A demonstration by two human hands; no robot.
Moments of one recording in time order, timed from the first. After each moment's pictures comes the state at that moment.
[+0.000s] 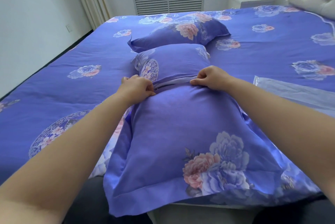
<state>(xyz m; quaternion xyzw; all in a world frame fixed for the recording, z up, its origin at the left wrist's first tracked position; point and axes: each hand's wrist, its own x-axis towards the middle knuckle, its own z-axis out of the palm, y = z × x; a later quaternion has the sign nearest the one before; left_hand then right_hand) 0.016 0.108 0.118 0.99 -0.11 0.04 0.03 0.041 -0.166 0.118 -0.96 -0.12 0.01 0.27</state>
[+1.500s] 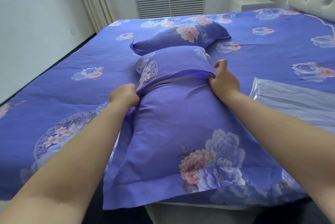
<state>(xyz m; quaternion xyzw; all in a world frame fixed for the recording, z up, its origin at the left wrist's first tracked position) 0.015 0.133 0.099 1.00 0.09 0.02 0.03 0.029 -0.178 0.093 -0.94 0.03 -0.18 0.29</state>
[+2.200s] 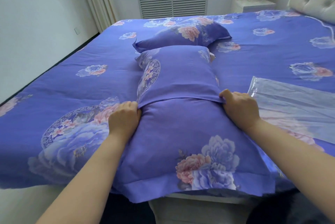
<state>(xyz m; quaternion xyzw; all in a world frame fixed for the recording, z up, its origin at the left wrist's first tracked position) -0.091 0.128 0.052 0.97 -0.02 0.24 0.05 -0.063 -0.219 0.049 -0.90 -0.15 -0.40 0.03</state>
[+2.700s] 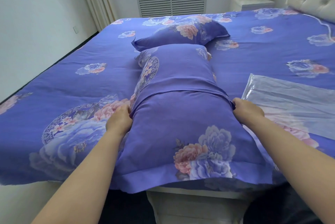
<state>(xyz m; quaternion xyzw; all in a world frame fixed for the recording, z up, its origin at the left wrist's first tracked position) -0.082 0.149 0.030 0.97 0.12 0.02 0.19 -0.059 -0.250 0.033 -0.98 0.10 0.04 0.13</state>
